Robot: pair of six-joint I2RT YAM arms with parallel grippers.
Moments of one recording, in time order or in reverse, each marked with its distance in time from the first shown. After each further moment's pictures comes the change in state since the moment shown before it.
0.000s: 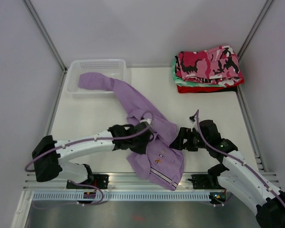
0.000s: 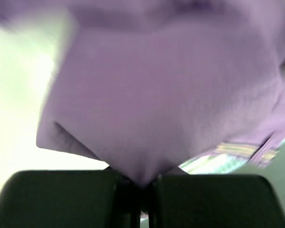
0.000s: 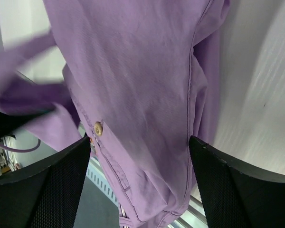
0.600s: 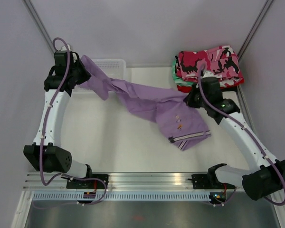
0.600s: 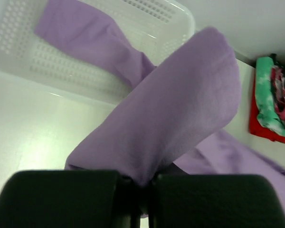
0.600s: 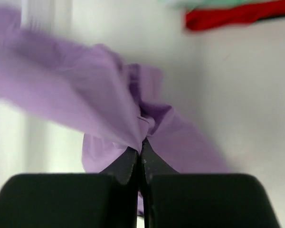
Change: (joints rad) left arm 1.122 0.054 0.651 -0.034 0.111 0.219; right arm -0.053 0.455 0.689 -0.131 0.453 -0.124
